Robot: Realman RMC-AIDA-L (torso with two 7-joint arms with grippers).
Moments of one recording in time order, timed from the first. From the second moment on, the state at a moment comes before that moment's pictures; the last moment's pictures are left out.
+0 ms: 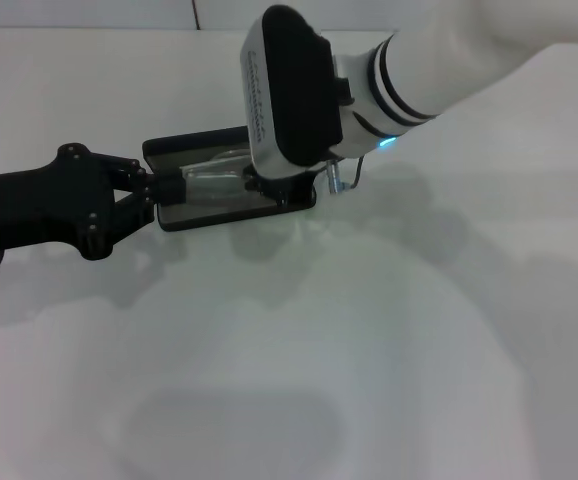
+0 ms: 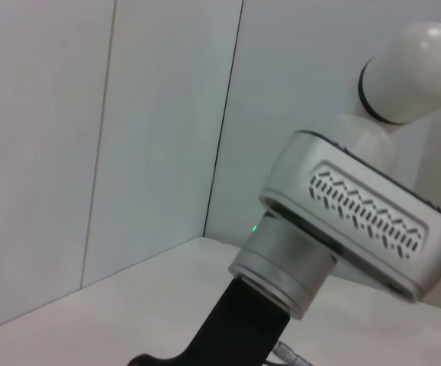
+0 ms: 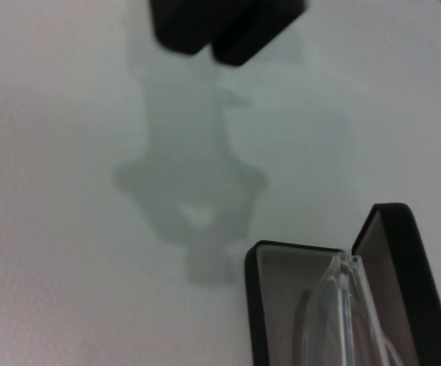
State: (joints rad) left arm -0.32 -2.02 0.87 0.93 1.69 1.72 -1.46; right arm 1.19 2.03 -2.07 -0.65 -1.84 -0.73 1.78
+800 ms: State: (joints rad) left arm -0.32 -2.02 0.87 0.93 1.68 1.72 -1.46; right arm 1.19 2.03 -2.13 -0.64 -1.82 -0.69 1.77
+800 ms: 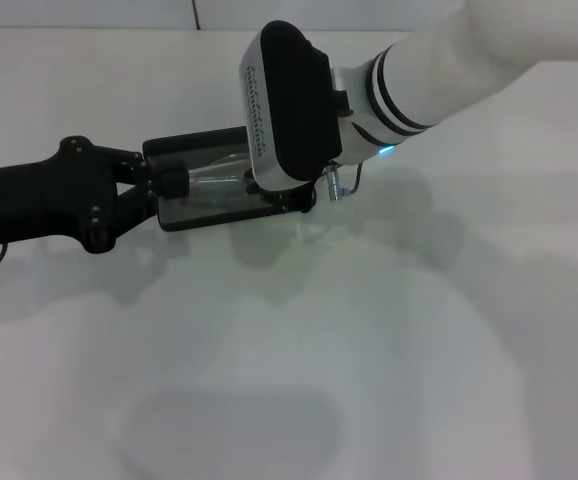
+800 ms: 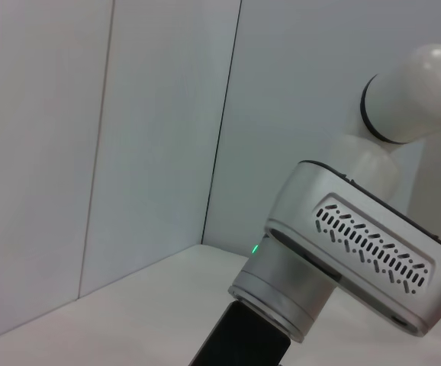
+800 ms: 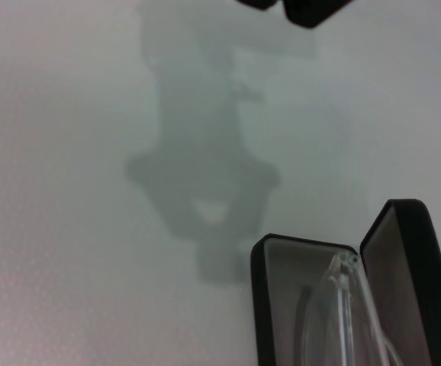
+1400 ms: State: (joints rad) left arm -0.33 -2.02 0.86 0.93 1.68 1.72 -1.46; right arm 1.19 2.03 -2.13 -0.64 -1.83 -0.66 1.77
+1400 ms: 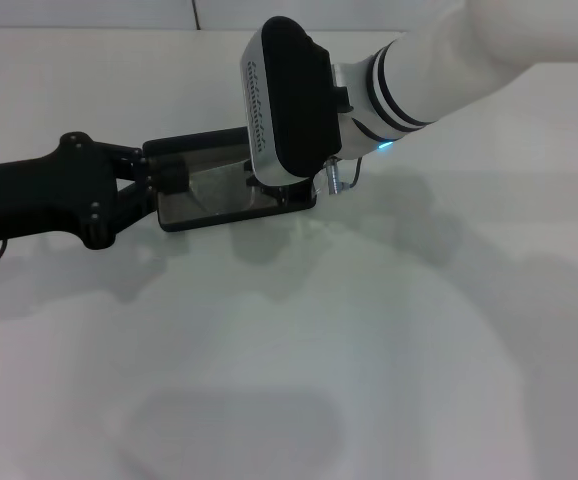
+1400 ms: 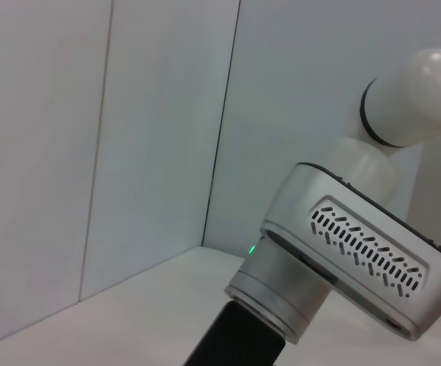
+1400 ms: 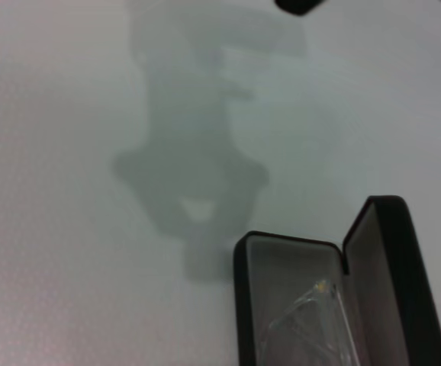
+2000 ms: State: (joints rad) left arm -0.33 -2.02 0.84 0.92 1.68 1.72 -1.46; right arm 1.15 2.03 -2.14 -0.70 -1.83 -0.62 1.76
